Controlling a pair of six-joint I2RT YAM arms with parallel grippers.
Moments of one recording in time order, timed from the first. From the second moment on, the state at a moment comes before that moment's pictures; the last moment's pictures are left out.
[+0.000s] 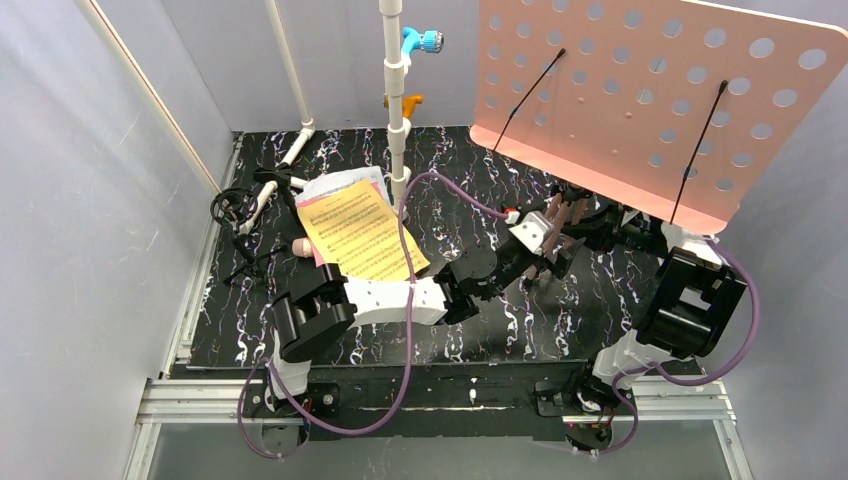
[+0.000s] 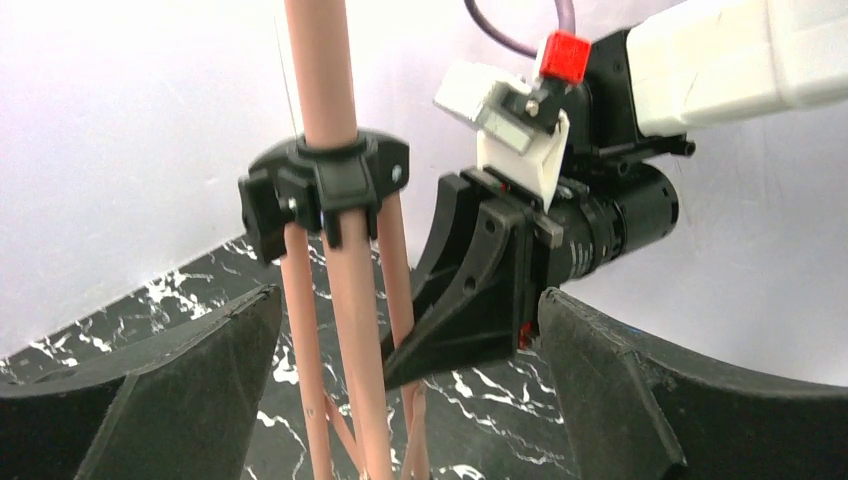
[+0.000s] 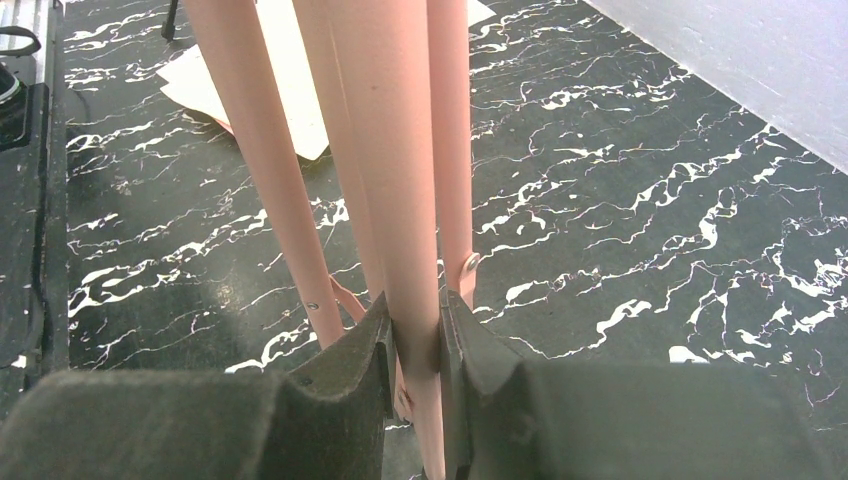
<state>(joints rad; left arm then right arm) -1.23 1.89 1.27 0.93 -0.30 0.10 -0.42 1.60 1.14 -1.34 -1.50 -1.79</state>
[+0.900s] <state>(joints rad) -1.18 2.12 1.70 0.91 -0.34 0.28 -0.42 1.60 1.13 -1.34 -1.50 -1.80</state>
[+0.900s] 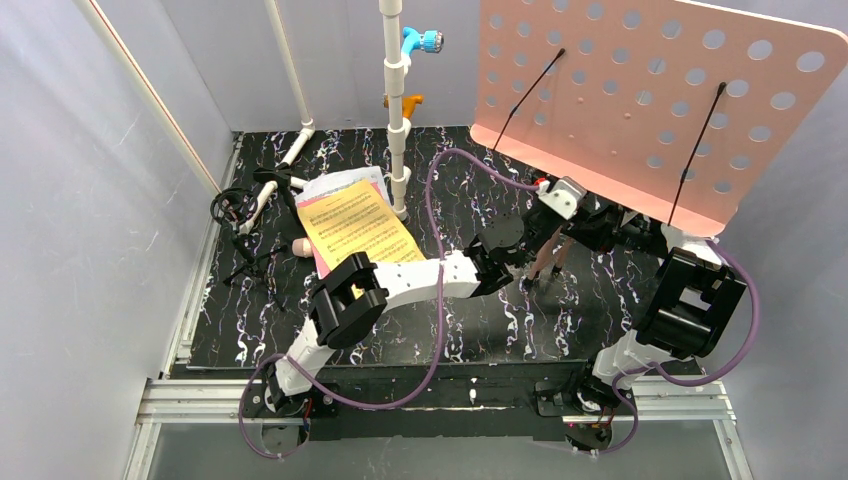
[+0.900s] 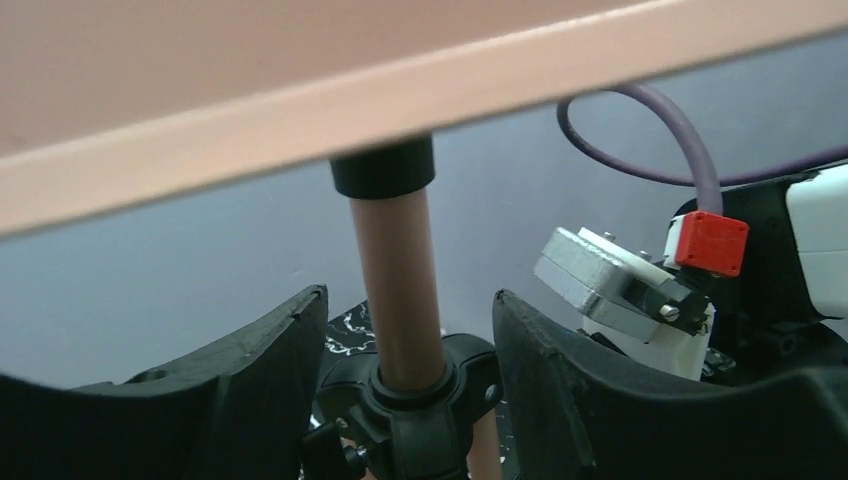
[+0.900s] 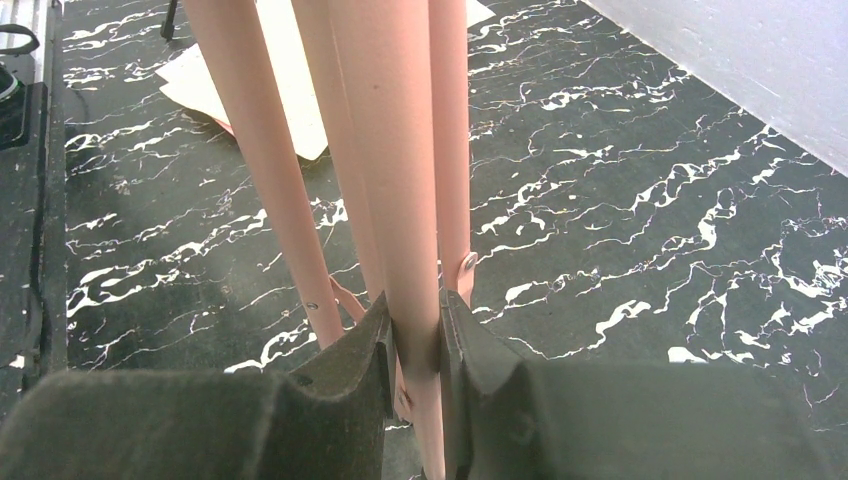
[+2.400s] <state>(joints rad) -1.18 2.03 1.70 0.74 -0.34 0.21 -0.41 1.49 1.09 -1.44 -1.41 -1.61</state>
